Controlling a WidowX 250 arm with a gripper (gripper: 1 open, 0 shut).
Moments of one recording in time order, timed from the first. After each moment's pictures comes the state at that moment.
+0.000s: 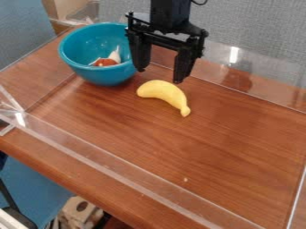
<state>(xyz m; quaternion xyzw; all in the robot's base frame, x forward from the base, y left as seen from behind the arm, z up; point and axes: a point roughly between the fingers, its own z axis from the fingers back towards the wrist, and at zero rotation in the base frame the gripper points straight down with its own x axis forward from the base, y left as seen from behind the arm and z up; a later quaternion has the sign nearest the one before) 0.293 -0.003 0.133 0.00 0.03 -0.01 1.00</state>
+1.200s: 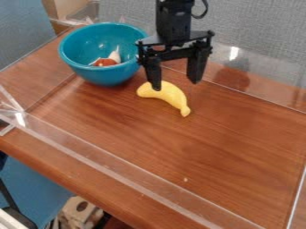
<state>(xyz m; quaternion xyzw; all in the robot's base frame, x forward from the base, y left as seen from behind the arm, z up) 0.319 -0.009 0.104 -0.01 0.04 0.45 0.89</state>
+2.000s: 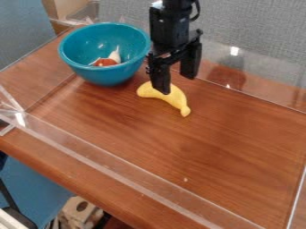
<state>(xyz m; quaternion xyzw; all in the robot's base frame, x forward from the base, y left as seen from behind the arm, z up) 0.339 0.008 0.085 -0.02 0.02 0.61 0.79</state>
